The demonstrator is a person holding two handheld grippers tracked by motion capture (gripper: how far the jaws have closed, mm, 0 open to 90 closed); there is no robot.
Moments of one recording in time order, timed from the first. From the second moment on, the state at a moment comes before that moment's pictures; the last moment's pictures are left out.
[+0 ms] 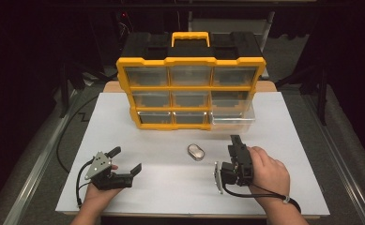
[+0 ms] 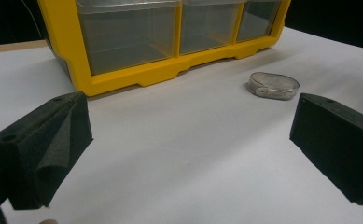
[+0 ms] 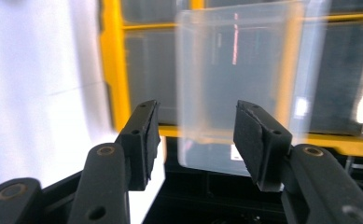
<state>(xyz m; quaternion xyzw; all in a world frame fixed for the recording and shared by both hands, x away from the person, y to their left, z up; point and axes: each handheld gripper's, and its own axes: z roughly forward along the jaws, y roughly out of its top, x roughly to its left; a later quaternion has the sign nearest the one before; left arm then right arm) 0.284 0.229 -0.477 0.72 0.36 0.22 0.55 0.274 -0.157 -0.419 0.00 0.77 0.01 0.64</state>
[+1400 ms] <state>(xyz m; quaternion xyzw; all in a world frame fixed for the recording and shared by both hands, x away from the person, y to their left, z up) 0.284 0.229 -0.475 0.72 0.36 0.23 0.54 0.276 -0.198 -0.477 0.03 0.80 -0.02 0.59</state>
